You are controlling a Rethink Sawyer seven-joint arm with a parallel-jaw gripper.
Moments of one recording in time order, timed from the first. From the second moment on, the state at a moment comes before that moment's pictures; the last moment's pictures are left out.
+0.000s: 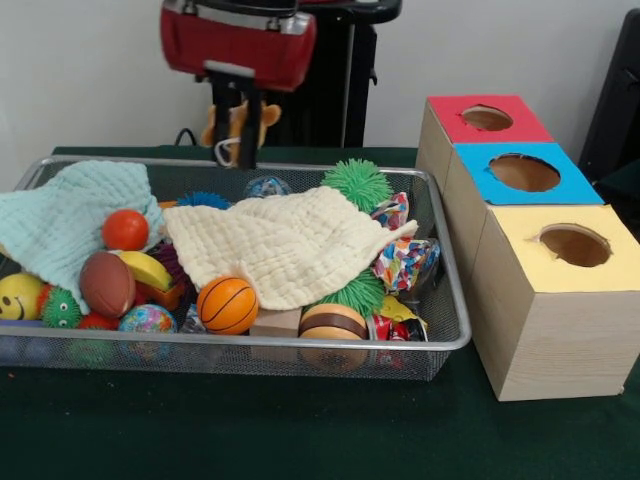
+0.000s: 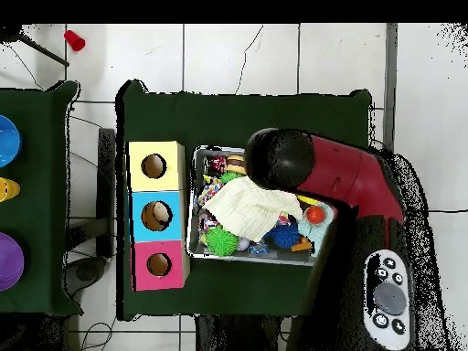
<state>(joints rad) -0.25 -0.69 -0.10 1.36 -0.01 0.74 1.65</state>
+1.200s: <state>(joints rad) -0.01 -0.69 -0.31 1.64 0.22 0.74 2.10</state>
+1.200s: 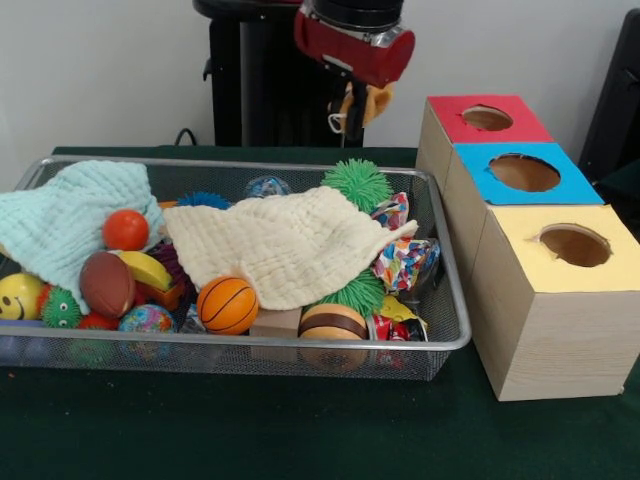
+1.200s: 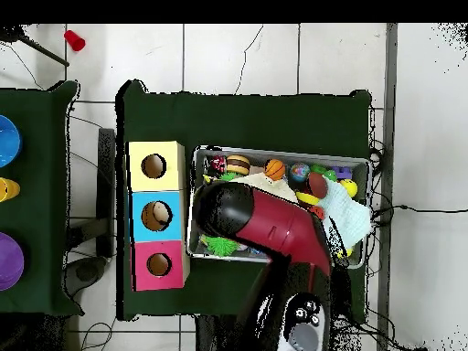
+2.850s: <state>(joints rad) 0.45 -0.67 -0.46 2.09 0.47 0.56 2.56</state>
